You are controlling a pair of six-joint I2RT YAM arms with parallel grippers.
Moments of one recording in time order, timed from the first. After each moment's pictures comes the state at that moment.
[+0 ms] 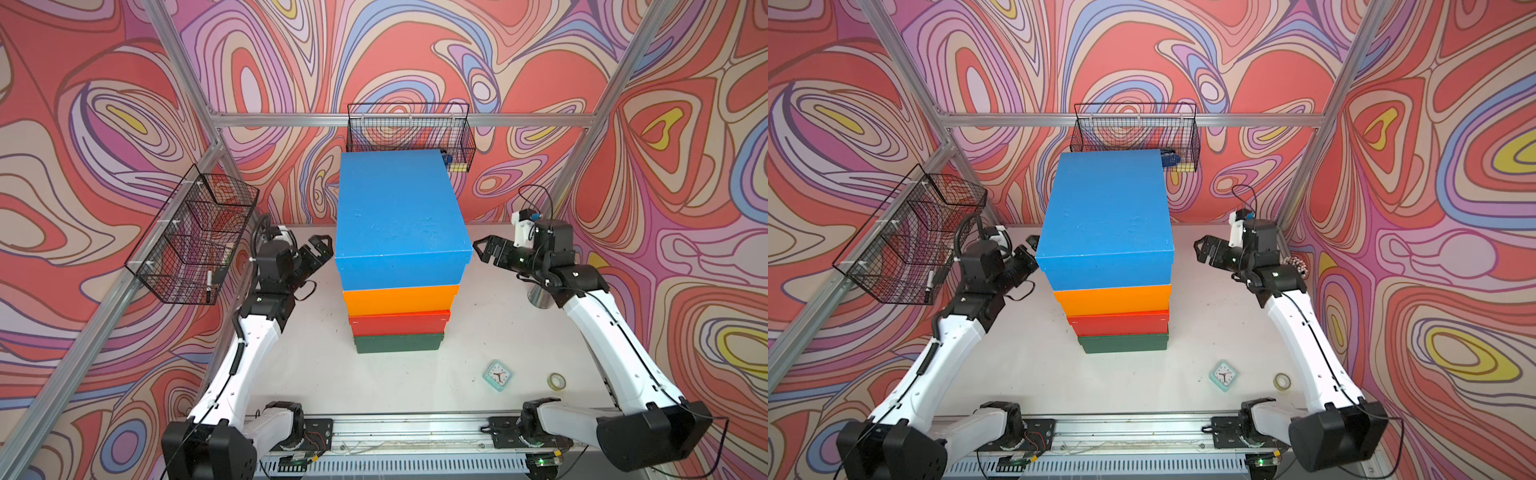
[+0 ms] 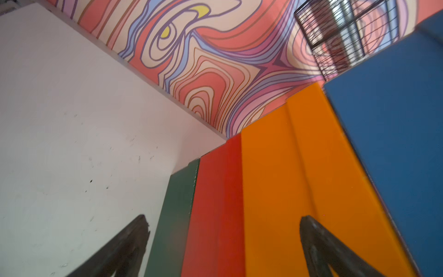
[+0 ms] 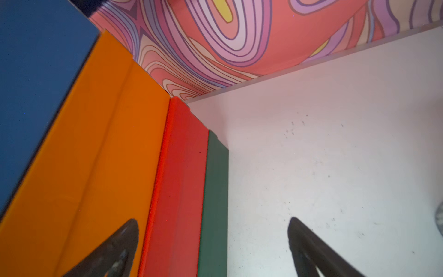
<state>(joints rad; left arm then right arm) -0.07 1.09 0.88 -0.09 0.17 -0.80 0.13 1.21 1.25 -0.58 -0.22 0.39</state>
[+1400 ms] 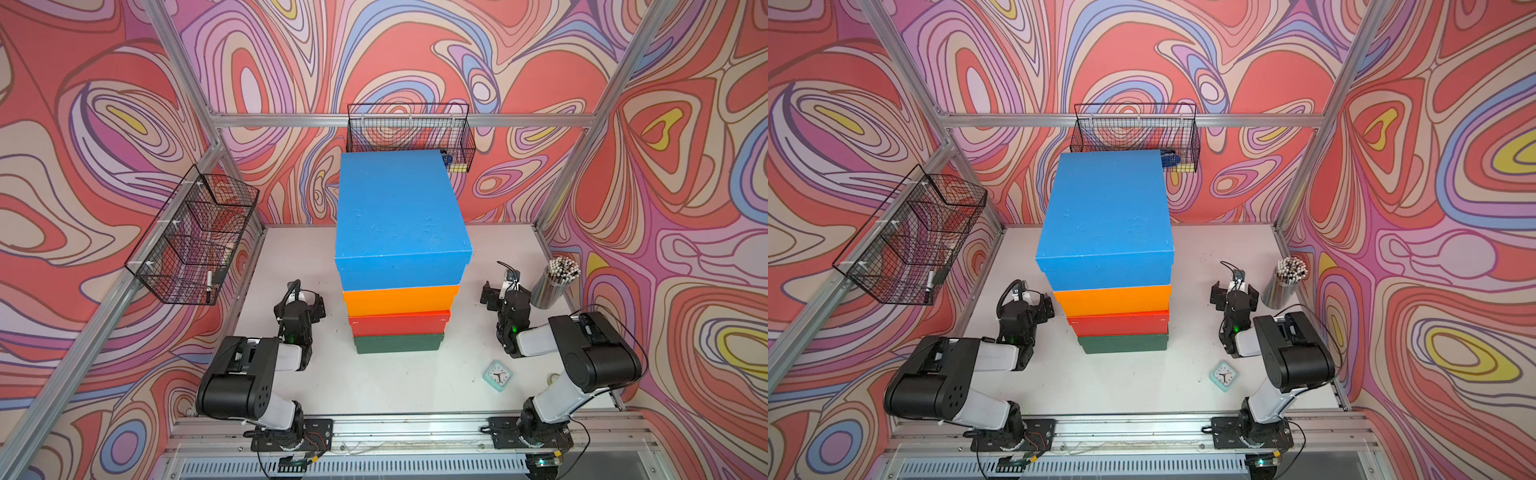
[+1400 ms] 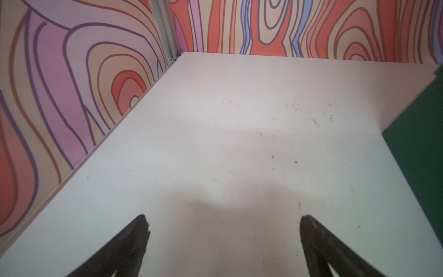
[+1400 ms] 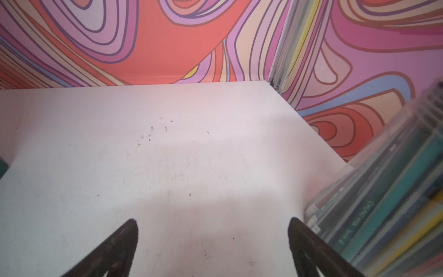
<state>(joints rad) -0.05 1.53 0.27 0.88 -0.30 -0.08 0.09 1.69 0.37 1.05 0.32 0.00</state>
